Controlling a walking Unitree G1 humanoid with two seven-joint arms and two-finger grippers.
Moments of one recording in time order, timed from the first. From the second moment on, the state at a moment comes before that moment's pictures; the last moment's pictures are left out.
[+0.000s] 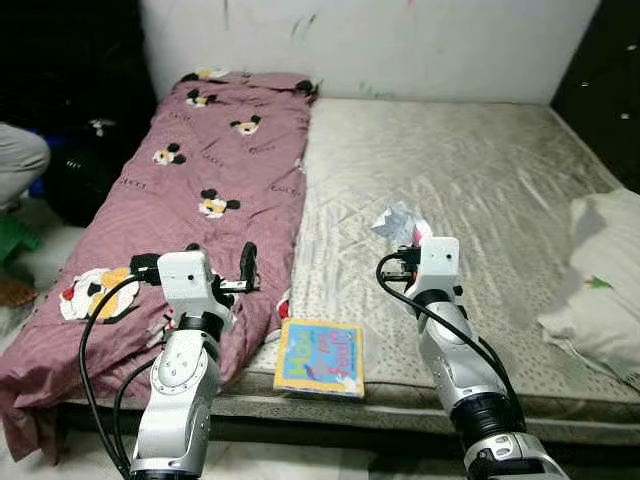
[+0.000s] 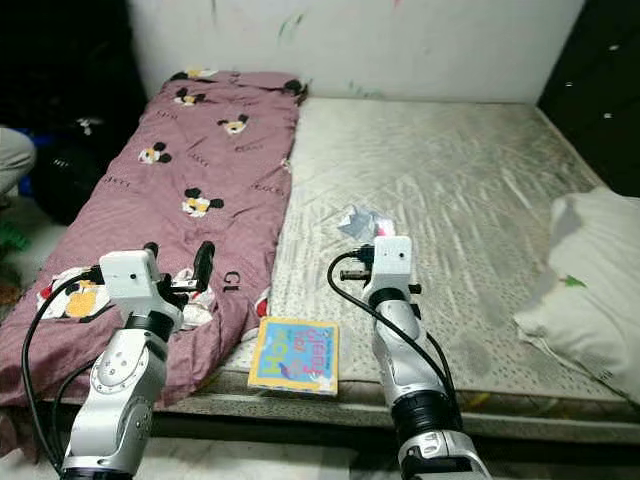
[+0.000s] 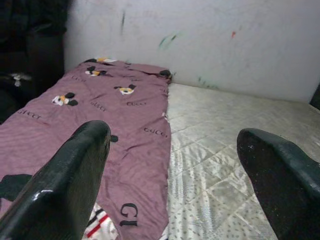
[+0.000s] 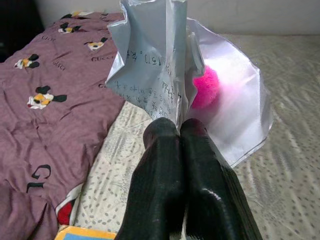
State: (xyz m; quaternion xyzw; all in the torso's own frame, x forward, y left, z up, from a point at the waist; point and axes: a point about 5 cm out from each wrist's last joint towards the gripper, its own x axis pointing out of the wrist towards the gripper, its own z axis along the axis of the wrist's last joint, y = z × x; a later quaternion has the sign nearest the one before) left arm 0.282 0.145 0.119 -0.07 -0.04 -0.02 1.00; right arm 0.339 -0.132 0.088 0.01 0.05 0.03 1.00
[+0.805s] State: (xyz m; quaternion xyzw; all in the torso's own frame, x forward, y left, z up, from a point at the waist) left arm 0.282 0.146 0.119 -0.07 -0.04 -0.02 1.00; right arm 0.341 -0.128 0.089 0.01 0.05 0.03 1.00
